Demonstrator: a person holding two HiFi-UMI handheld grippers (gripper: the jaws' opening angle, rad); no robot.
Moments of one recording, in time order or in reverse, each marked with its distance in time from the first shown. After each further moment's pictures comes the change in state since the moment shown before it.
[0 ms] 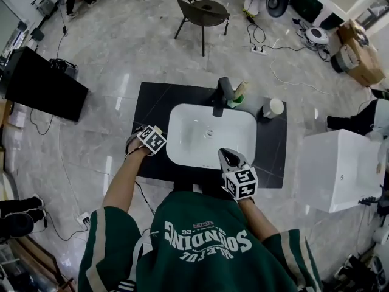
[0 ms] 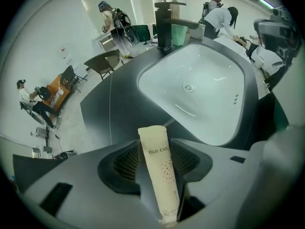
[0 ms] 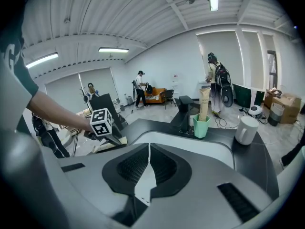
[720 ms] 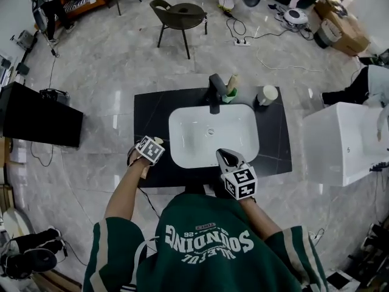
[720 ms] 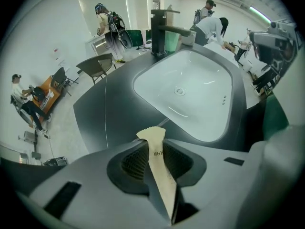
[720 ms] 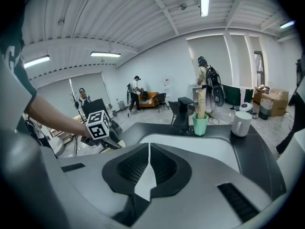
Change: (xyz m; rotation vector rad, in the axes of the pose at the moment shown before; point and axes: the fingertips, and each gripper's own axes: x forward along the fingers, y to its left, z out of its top) left arm -0.012 -0.007 -0.002 0.029 -0.060 -0.126; right arm 0.002 0.030 -0.002 0.065 -0.054 -0.095
